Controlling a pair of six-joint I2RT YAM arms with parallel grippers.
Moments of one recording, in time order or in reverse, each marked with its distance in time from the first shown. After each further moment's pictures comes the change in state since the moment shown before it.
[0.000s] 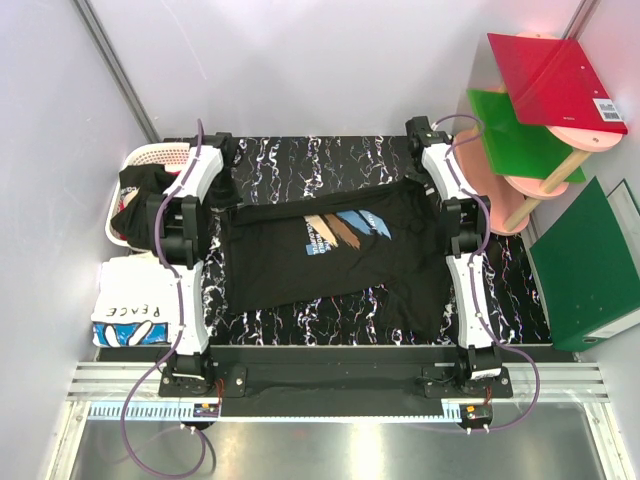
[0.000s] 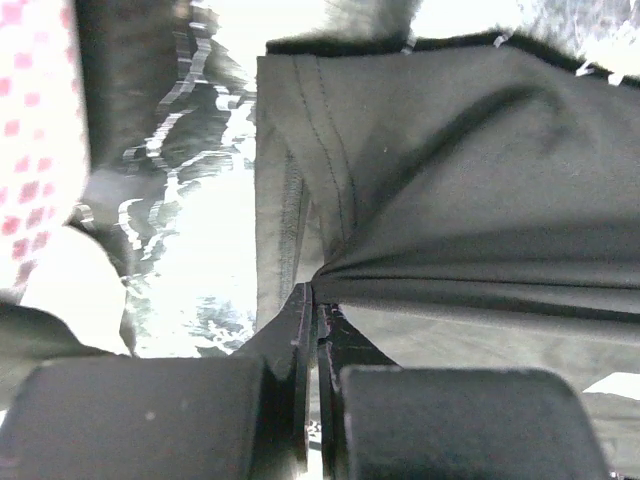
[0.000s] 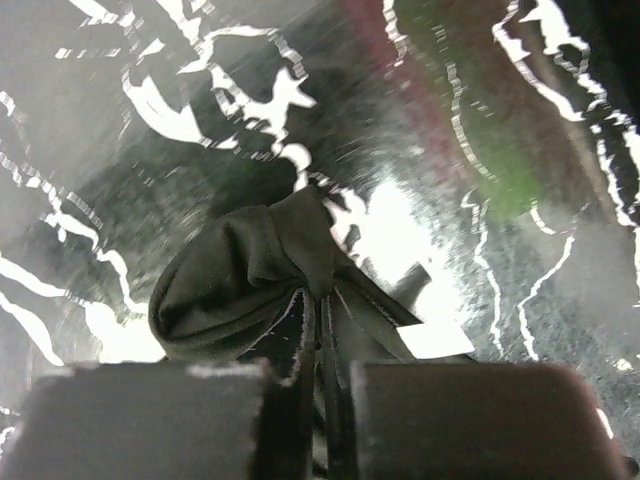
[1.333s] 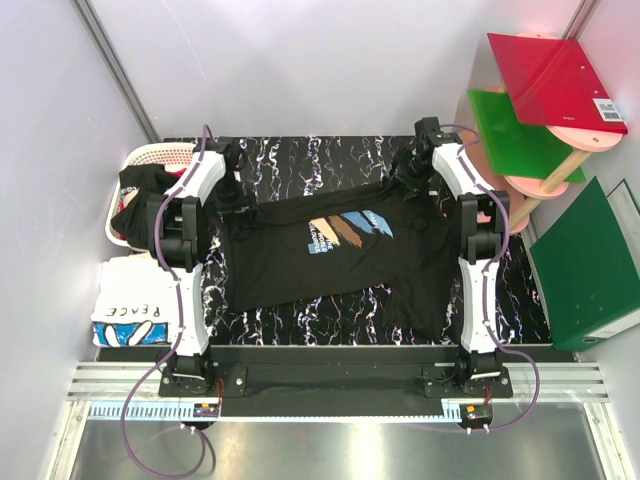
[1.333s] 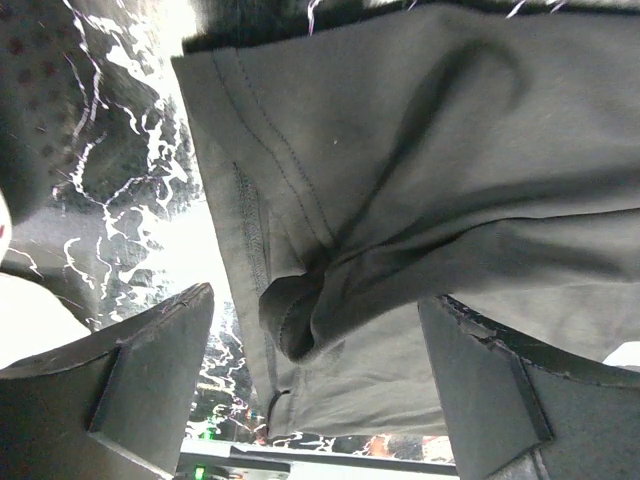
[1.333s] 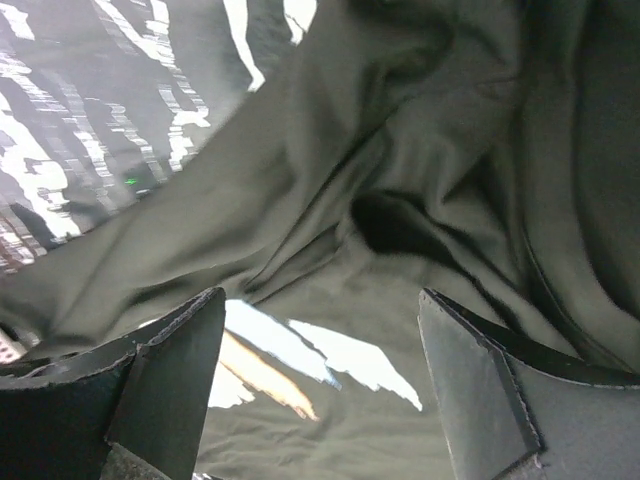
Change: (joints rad) left arm -0.018 -0.039 -0.116 0.129 0.105 0.092; right arm -0.016 -0.289 -0.397 0.114 -0.597 -0.027
